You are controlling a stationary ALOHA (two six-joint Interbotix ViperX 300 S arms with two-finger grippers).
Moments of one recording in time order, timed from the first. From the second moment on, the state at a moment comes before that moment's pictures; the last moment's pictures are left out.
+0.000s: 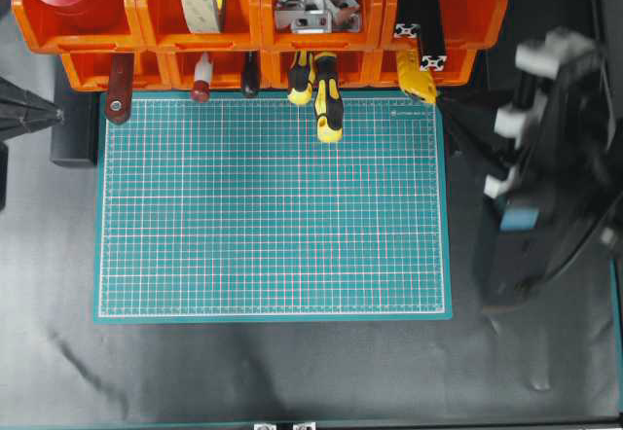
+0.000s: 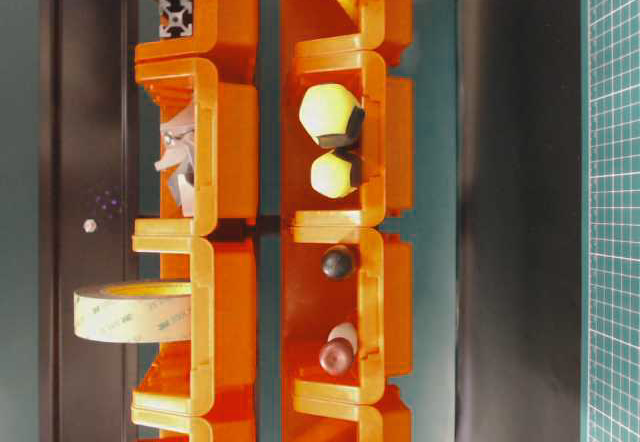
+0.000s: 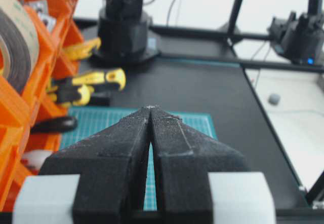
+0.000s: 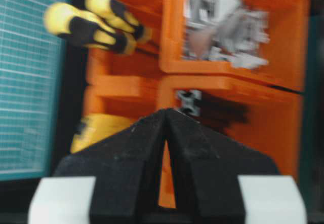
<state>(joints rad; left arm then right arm) -0.05 -1.04 1.06 0.04 0.03 -0.15 0.60 -0.32 0.37 -1.01 1.45 0.34</state>
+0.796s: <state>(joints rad) -0.03 -1.06 1.06 0.04 0.05 -0.15 0.62 -0.24 0.48 -1.14 1.54 0.36</state>
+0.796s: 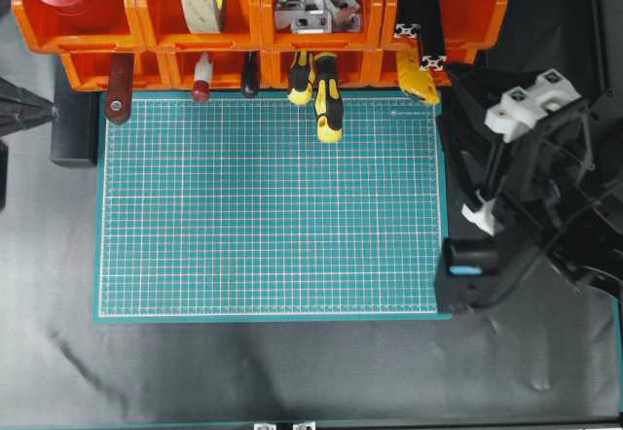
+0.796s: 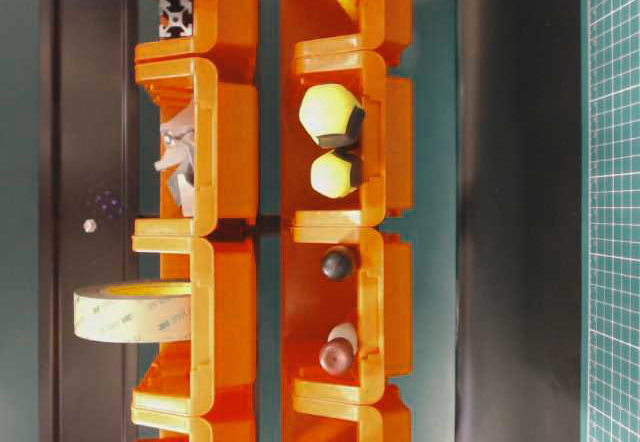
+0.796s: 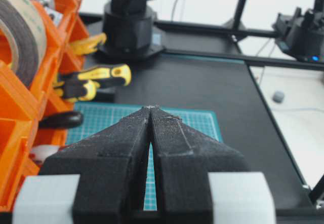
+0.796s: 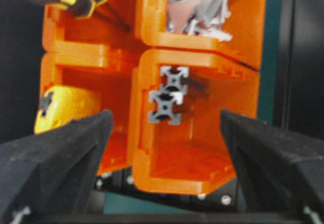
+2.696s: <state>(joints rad) -0.03 -1.06 1.06 0.04 0.05 -0.17 0.63 -0.11 0.41 -1.34 1.76 0.48</state>
